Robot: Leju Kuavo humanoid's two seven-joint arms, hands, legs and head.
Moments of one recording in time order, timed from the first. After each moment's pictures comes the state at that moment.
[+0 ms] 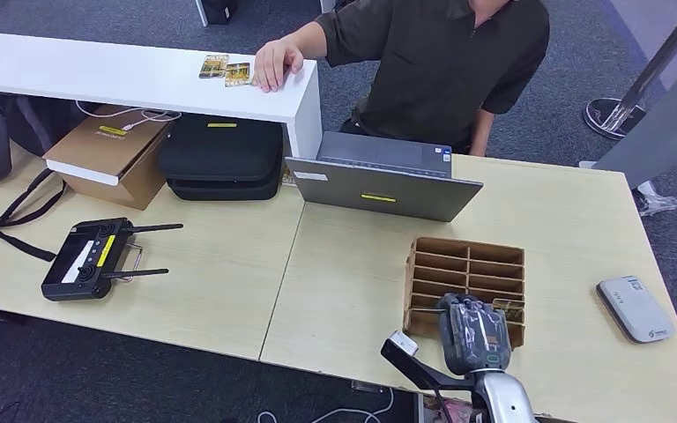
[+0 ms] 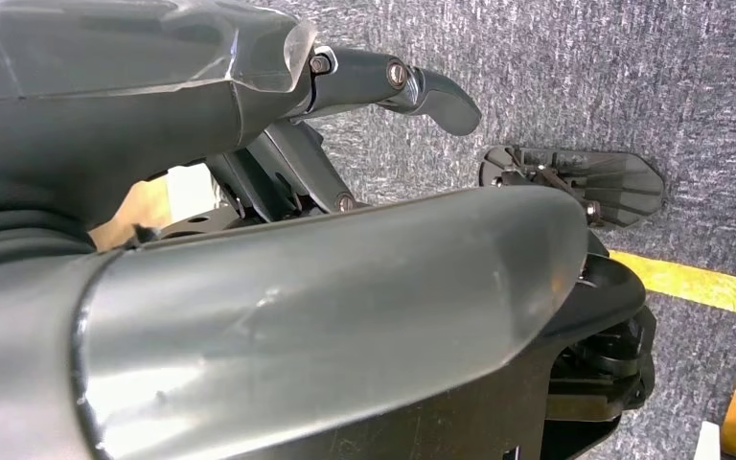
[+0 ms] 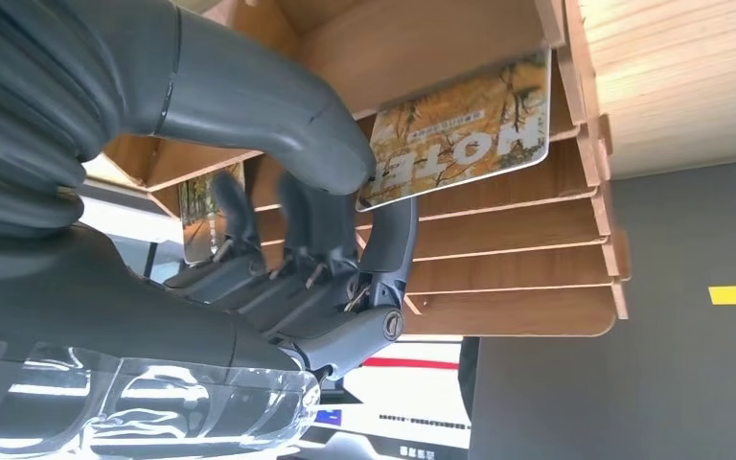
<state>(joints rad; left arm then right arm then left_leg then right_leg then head) -0.10 -0.21 0.84 -0.23 -0.71 0.01 0.16 0.02 0.00 0.34 -1.48 1.52 -0.01 0.11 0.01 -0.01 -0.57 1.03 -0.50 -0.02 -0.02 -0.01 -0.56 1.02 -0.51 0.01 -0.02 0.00</state>
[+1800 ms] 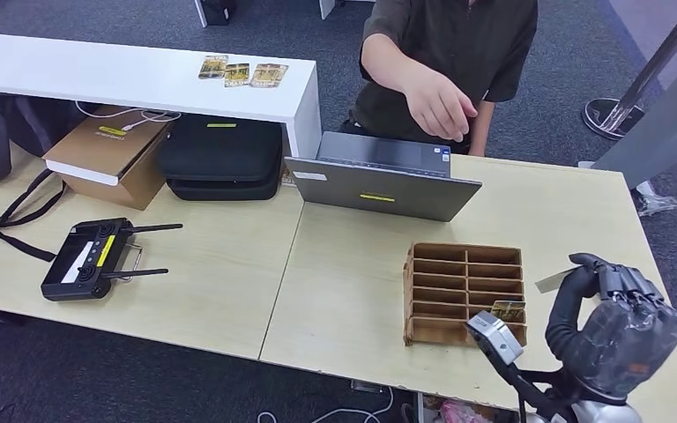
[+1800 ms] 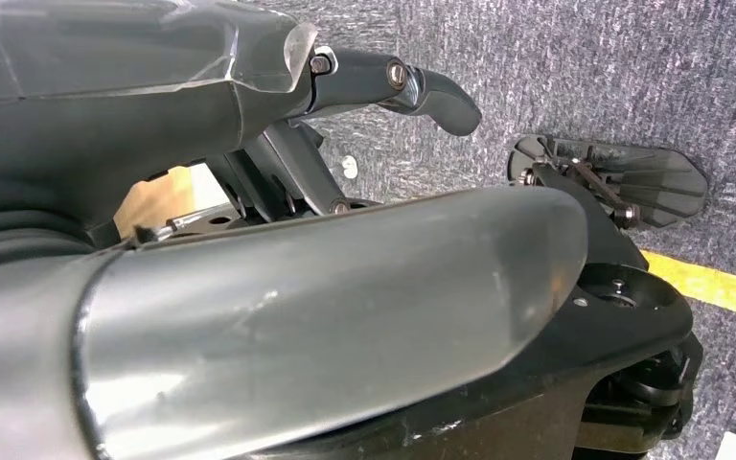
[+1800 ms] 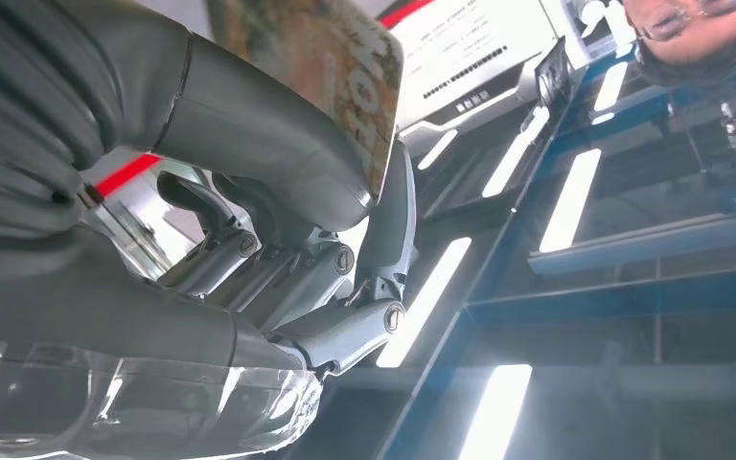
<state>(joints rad) -0.10 -0.21 0.90 -0.23 -0.70 0.01 0.20 0.04 0.04 0.15 -1.87 1.53 -0.56 0.02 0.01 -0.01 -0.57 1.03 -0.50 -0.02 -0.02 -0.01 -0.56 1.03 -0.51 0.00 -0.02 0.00</state>
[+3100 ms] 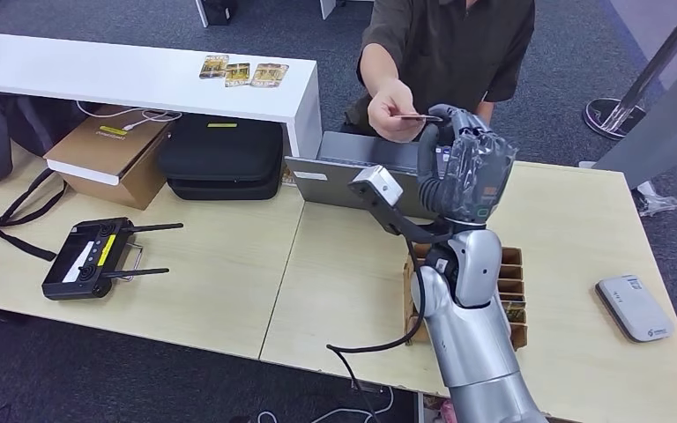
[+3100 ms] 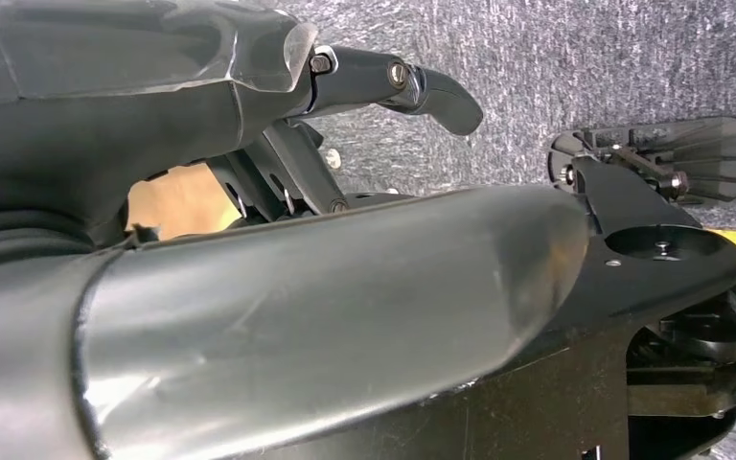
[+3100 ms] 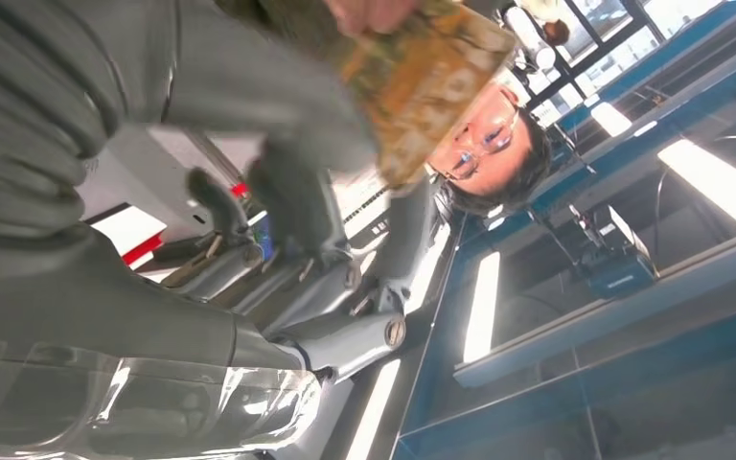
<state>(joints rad) -0.15 -0.19 0.83 -0.23 -0.82 -0.07 0.35 -0.58 0.28 0.30 -1.19 1.43 -0.54 -0.02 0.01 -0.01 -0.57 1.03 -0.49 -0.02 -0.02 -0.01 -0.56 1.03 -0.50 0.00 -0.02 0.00</state>
